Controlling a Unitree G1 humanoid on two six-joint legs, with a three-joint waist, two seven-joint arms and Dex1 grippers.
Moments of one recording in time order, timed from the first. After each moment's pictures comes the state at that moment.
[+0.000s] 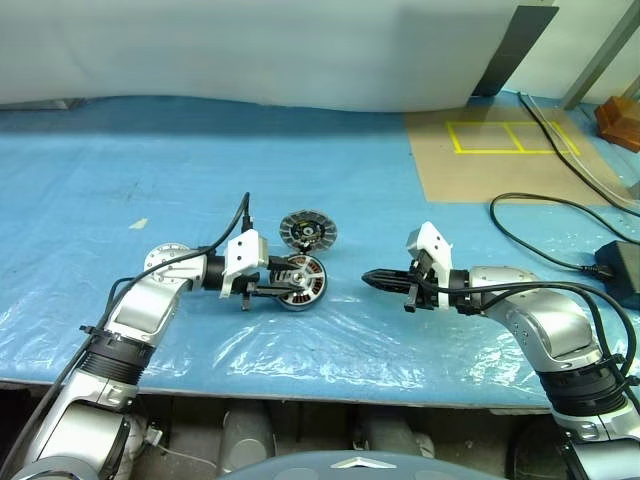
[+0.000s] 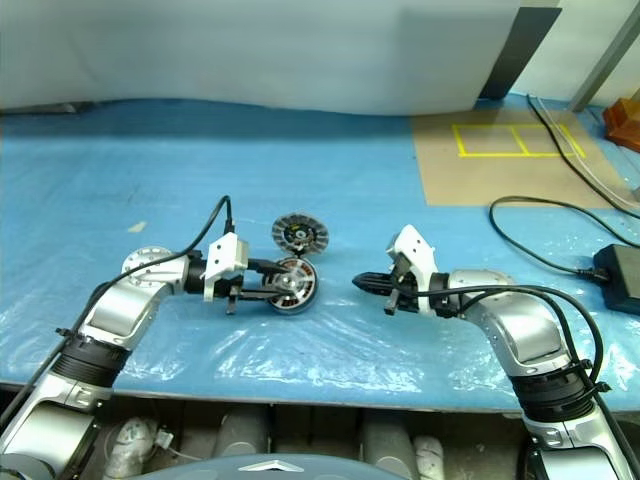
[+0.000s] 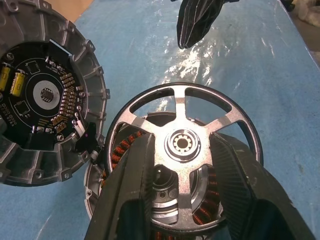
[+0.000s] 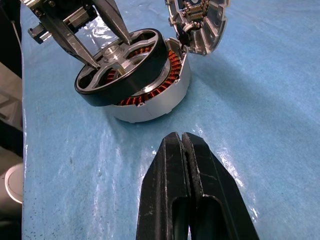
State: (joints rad) left arm -0.39 0.56 -0.19 0.04 -0.25 0.11 -1.22; right arm -0.26 -0.65 0.09 -0.31 0.46 0.77 0.91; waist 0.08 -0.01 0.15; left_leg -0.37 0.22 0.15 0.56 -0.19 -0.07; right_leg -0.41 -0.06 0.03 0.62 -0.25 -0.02
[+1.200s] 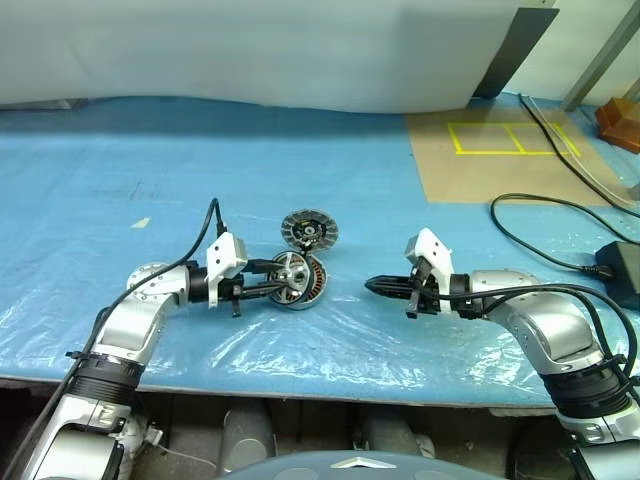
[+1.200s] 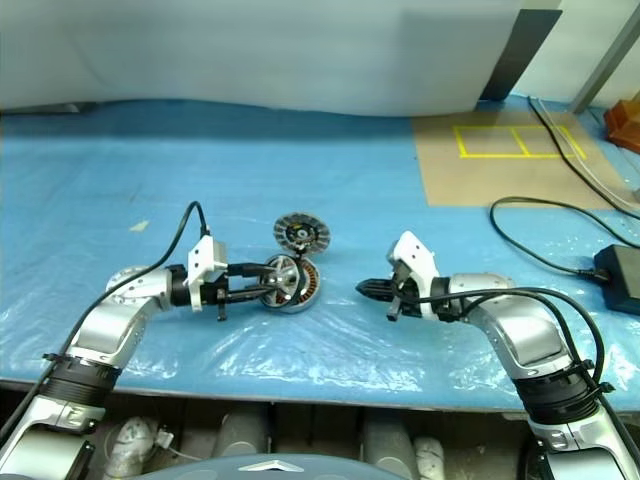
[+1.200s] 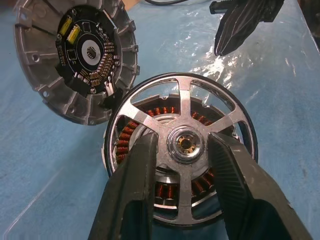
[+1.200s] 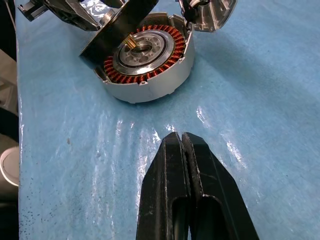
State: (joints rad) left arm -0.28 0.55 -0.11 0.06 -0.31 0.11 -1.15; right arm -0.25 -0.68 0.13 -0.29 0.43 0.75 0.93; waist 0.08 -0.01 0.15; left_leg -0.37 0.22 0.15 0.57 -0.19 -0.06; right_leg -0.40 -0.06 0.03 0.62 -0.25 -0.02
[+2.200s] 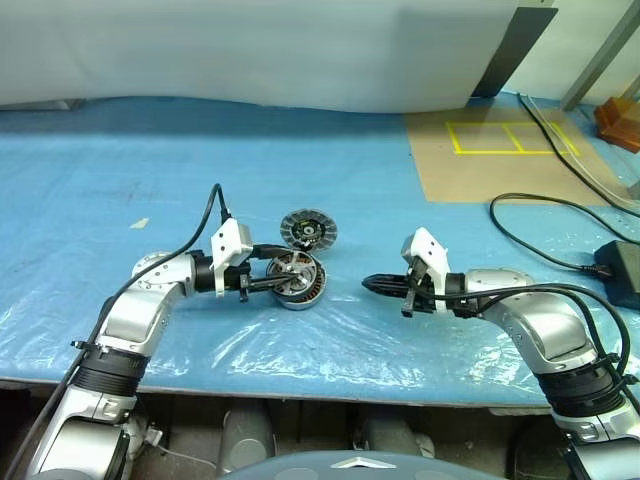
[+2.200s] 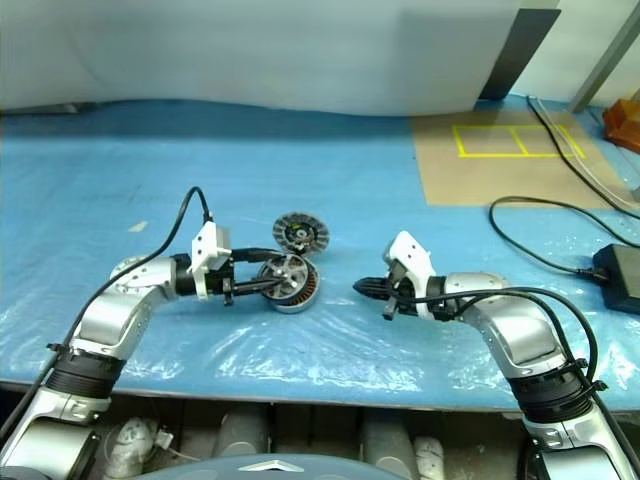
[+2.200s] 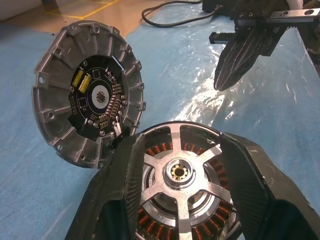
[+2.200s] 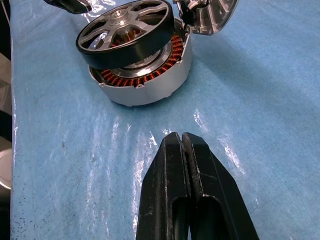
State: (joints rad) left arm -0.31 0.54 -0.10 -0.01 -0.35 0.19 -1.13; right arm -0.25 -0.66 0.14 -0.29 0.41 0.74 0.91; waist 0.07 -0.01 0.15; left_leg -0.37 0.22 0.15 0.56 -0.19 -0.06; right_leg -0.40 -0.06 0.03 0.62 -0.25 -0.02
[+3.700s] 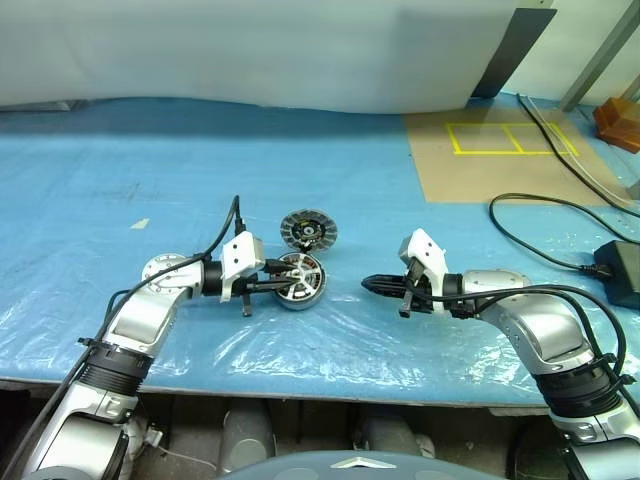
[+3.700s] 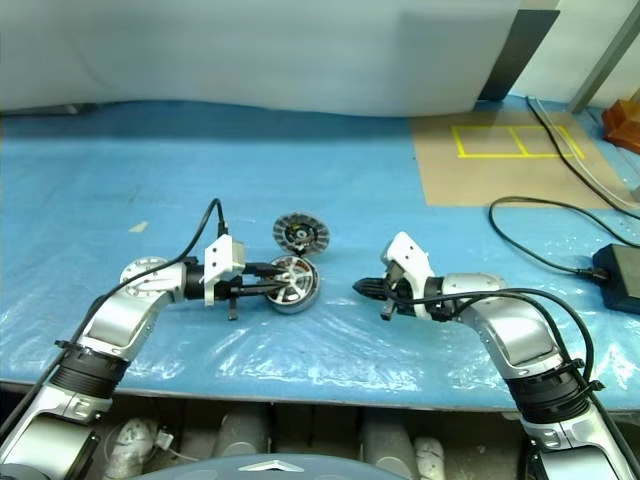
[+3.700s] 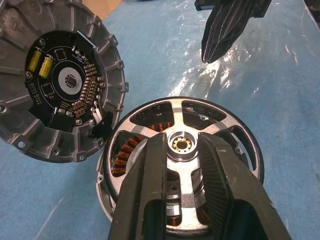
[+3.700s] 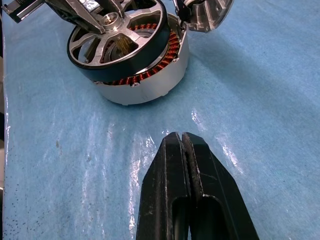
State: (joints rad) left arm -0.33 0.55 -0.18 0.03 -0.24 0.10 -1.12; right arm -0.25 -0.66 0.15 -0.29 0.40 0.74 0.89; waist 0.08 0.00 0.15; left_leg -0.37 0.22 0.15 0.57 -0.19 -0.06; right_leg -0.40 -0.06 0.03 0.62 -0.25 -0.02
